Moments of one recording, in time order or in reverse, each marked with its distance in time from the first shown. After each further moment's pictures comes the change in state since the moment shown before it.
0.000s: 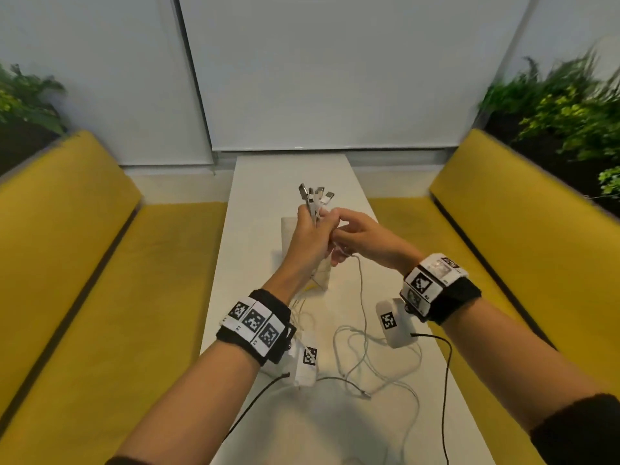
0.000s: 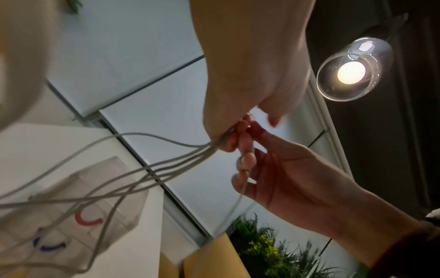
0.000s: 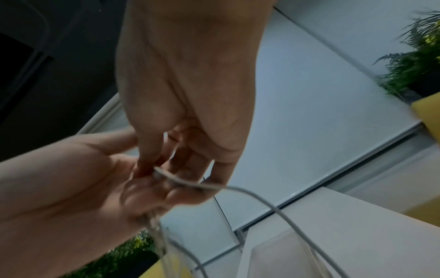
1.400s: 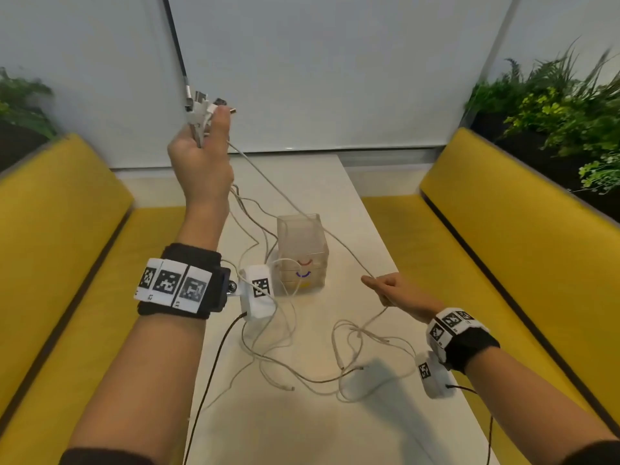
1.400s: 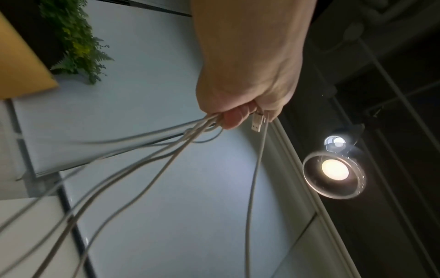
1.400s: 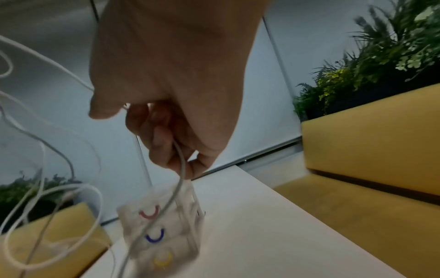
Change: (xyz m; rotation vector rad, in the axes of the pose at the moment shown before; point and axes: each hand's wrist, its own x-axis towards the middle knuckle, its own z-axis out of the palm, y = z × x) left_hand 0.015 0.096 -0.102 -0.208 0.561 0.459; right_hand -0.078 0.118 -0.006 -0.156 0.181 0.291
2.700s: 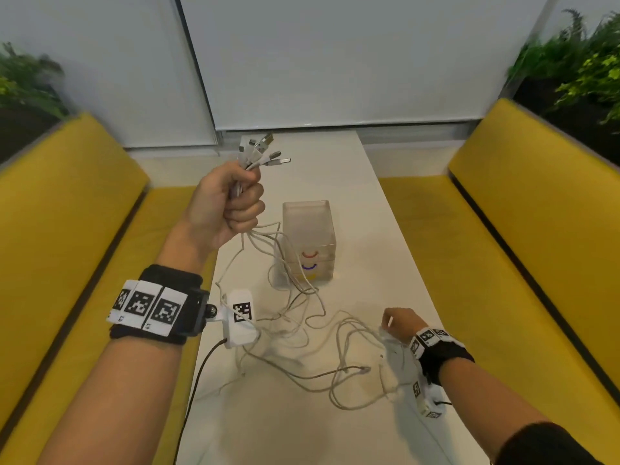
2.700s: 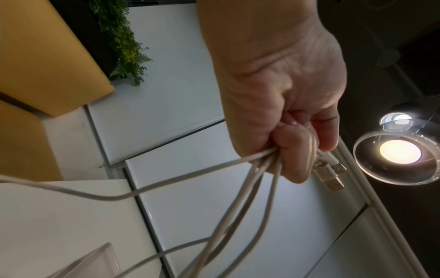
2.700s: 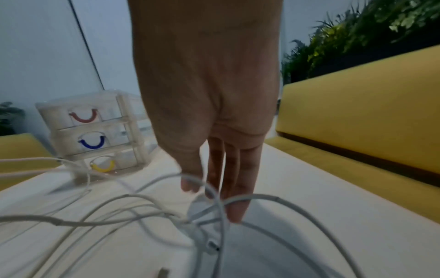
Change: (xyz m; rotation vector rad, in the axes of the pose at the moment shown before) left_hand -0.002 -0.058 -0.017 -0.261 -0.862 -0.677; right_hand 0.057 0.130 0.025 -0.621 -0.099 0.405
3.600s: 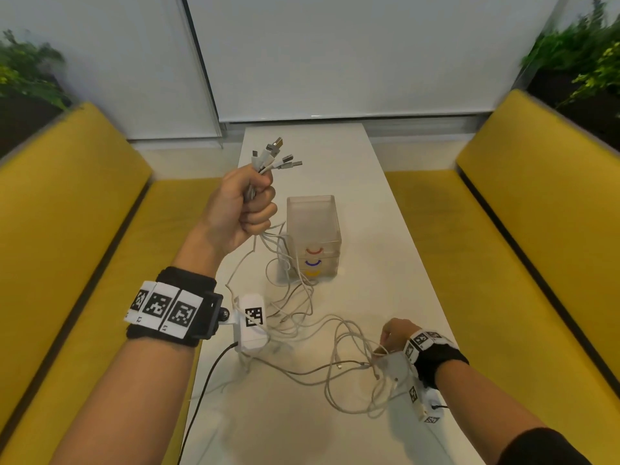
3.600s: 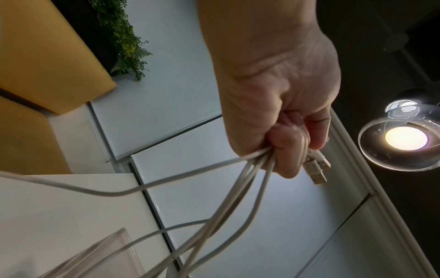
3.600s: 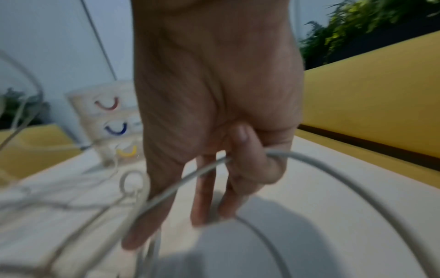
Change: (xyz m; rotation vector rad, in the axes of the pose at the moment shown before) left_hand 0.008 -0.018 0.003 0.039 0.160 -0.007; right_hand 0.000 -0.015 0.018 -0.033 -0.230 0.139
